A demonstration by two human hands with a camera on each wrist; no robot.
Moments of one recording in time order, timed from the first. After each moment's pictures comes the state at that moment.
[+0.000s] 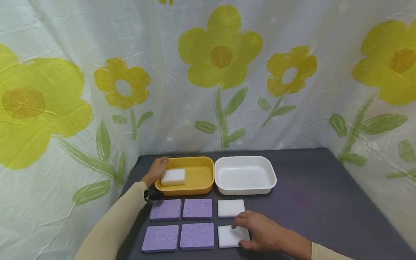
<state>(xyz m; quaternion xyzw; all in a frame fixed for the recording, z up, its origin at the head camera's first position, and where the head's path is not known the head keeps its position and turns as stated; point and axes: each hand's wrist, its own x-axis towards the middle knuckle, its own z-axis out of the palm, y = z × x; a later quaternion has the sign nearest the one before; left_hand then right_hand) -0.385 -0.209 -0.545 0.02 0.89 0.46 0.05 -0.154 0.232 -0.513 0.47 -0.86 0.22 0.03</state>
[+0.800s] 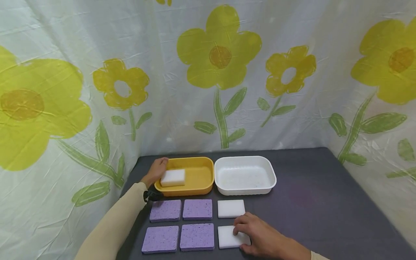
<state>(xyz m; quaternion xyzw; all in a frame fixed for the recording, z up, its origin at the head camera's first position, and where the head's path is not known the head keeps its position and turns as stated) -0.383 -0.206 -0.542 0.01 0.89 0.46 0.06 -0.146 0.232 -0.537 0.47 -0.85 0.22 0.09</state>
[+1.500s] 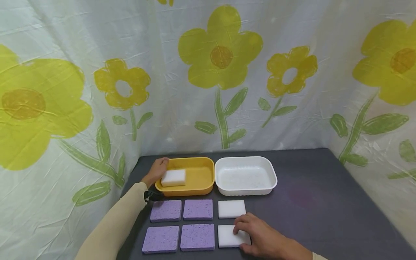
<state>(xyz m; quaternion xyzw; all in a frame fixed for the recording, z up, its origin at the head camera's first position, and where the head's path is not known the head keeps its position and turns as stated) -0.384 -0.206 -0.543 0.00 0.88 0.47 0.06 -0.144 0.230 -0.535 0.45 -0.86 0.24 0.08</state>
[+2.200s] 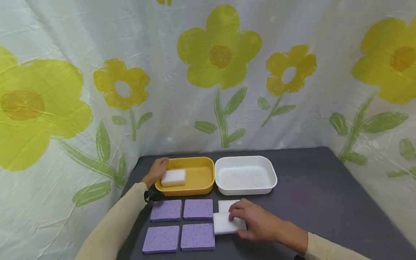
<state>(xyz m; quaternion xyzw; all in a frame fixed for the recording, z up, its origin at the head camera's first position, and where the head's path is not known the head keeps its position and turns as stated) -0.384 -0.207 -0.544 0.01 0.89 0.46 0.06 -0.170 0.222 -0.496 0.48 -0.85 0.20 0.09</state>
